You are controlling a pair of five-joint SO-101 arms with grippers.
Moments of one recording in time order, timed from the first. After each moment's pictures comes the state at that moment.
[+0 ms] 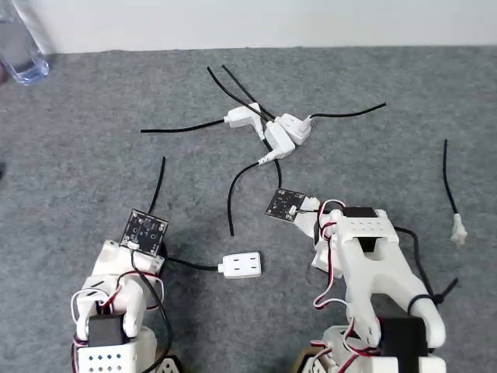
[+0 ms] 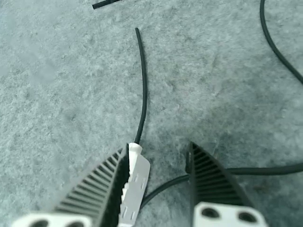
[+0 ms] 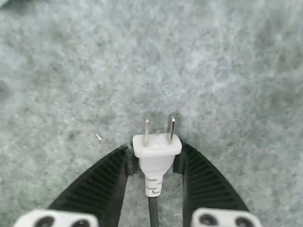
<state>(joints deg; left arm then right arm) -9.0 -100.4 96.9 61.1 -17.3 -2.6 -12.0 53.8 51.9 61.4</state>
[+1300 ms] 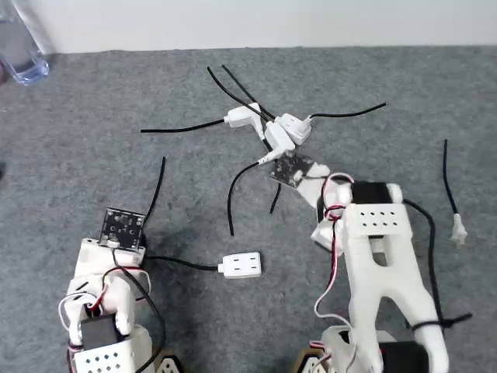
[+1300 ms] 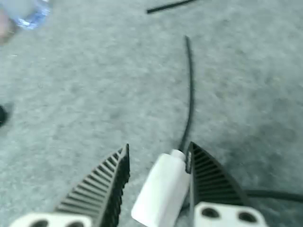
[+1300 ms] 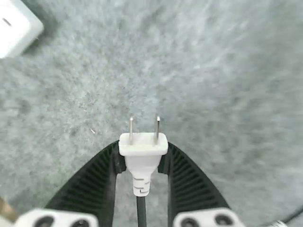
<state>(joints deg) -17.9 -100.4 96.9 54.0 -17.3 -5.3 -23.7 35.4 75.4 51.4</state>
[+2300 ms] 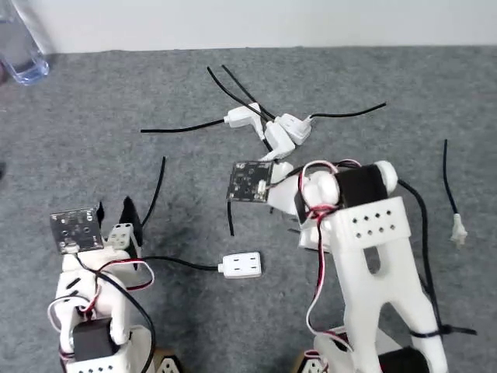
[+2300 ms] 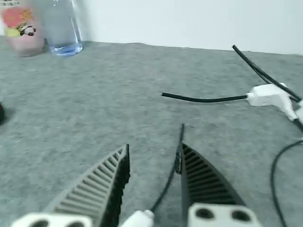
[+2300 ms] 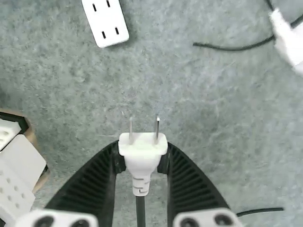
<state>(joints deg) -13.3 -100.4 85.1 53.5 8.7 -17.8 -26.7 12.9 99.7 63.8</state>
